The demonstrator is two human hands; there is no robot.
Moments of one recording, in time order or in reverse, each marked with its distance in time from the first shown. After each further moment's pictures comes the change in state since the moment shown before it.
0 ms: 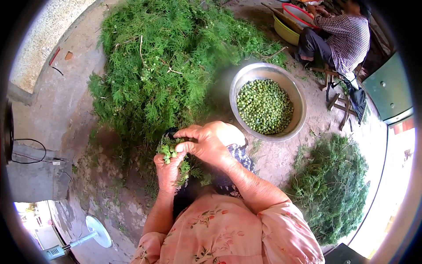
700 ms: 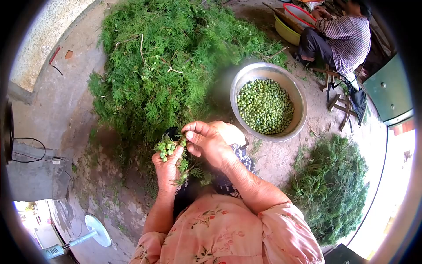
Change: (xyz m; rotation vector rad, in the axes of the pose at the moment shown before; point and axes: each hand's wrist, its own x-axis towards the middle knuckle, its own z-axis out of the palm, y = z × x) left_hand 0.002 0.001 0.002 -0.175 0.072 -0.082; right_hand -0.007 0.002 0.001 0.885 0.067 0.435
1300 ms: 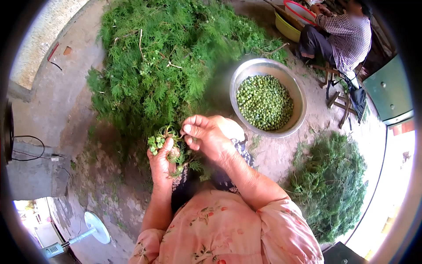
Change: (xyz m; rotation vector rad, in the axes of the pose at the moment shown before) left_hand 0.004 0.008 -0.004 -0.296 0.056 -0.118; right_hand 0.006 0.002 -0.004 0.137 0.046 0.059
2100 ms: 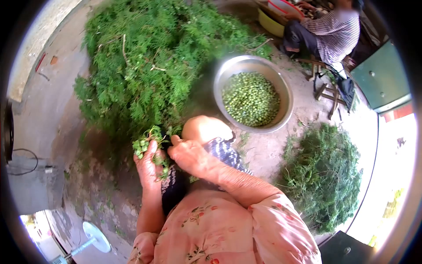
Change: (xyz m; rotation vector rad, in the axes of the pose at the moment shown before) left_hand 0.003 -0.005 0.000 0.001 0.215 -0.032; right_hand -0.026 0.012 0.017 -2.047 -0.230 -0.378
